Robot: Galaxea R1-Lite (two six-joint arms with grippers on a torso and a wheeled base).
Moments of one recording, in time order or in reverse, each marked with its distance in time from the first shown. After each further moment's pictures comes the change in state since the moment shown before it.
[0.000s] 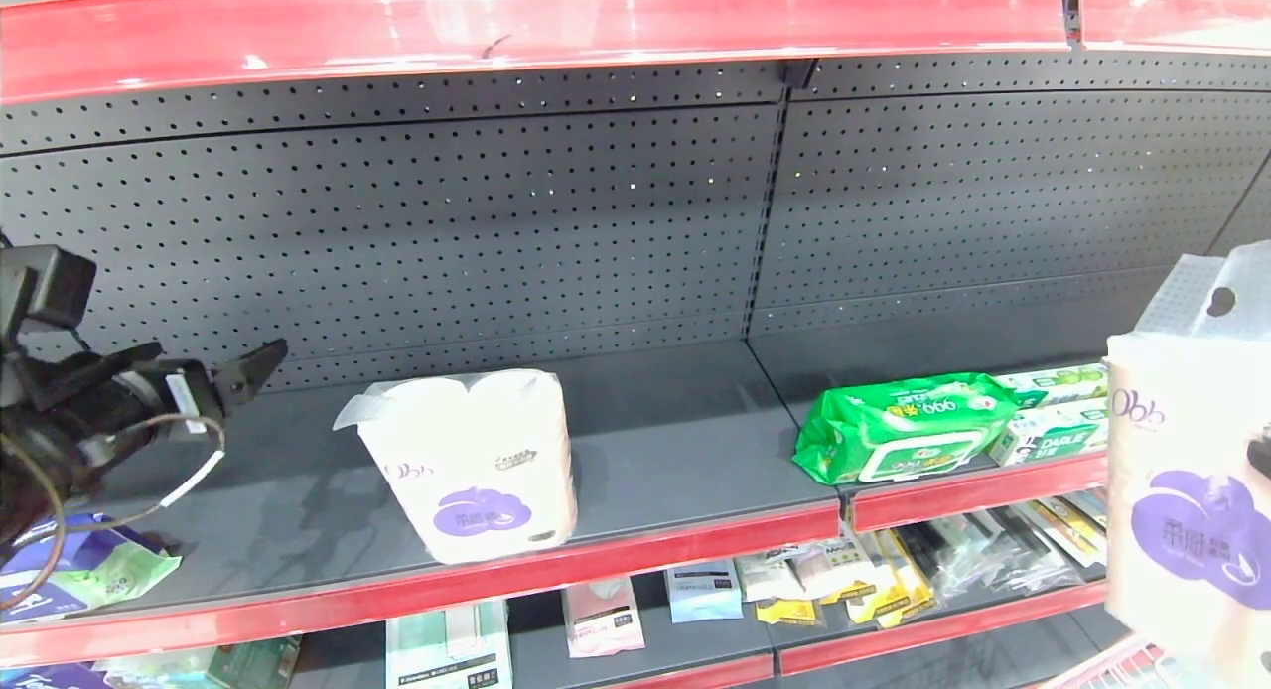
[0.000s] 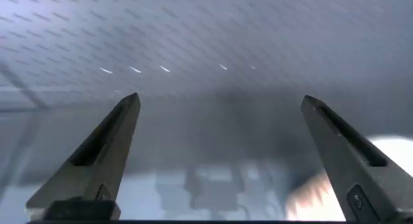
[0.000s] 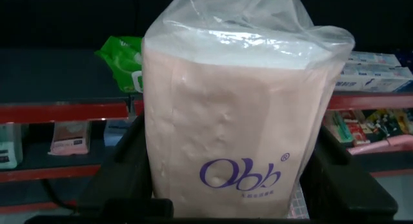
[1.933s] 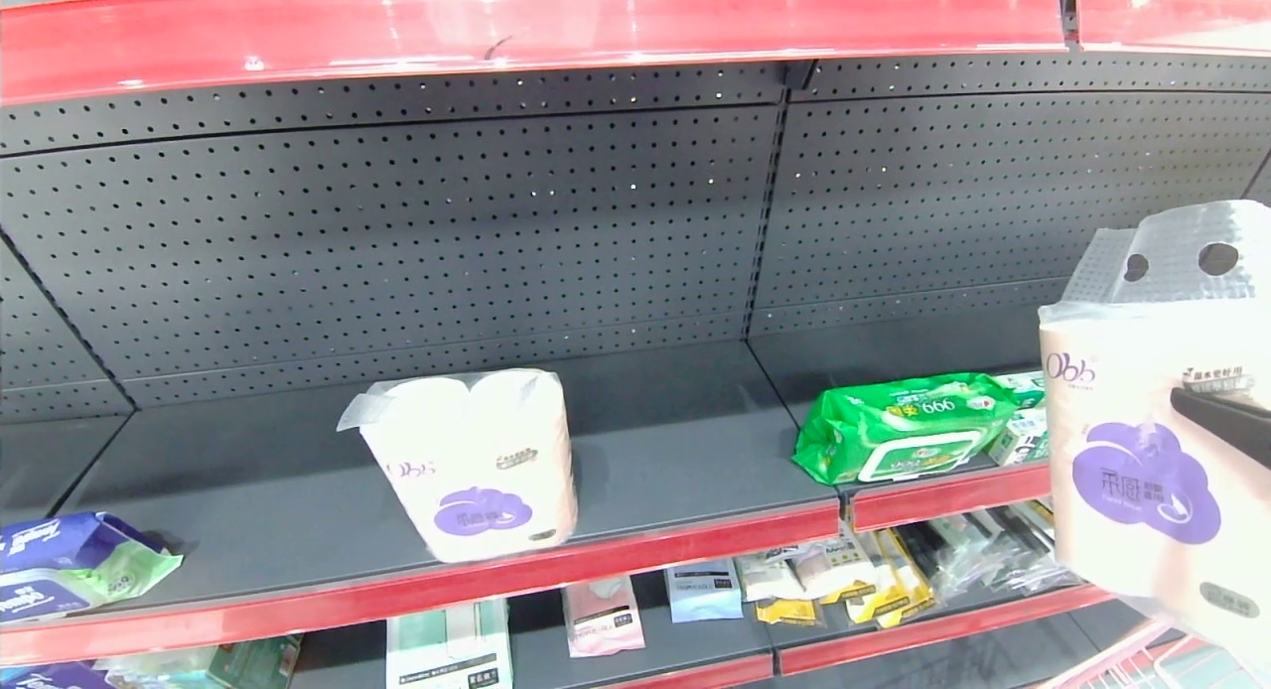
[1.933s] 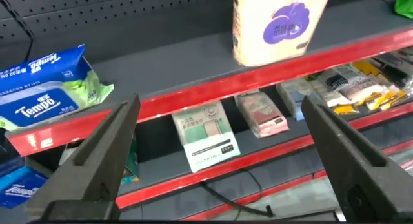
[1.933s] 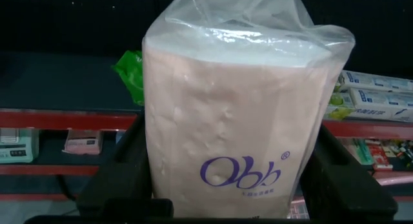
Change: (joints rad) left arm -0.174 -1.351 0.125 1.219 0.031 0.071; right arm -0.018 0.171 -0.061 -0.066 0.114 -0.022
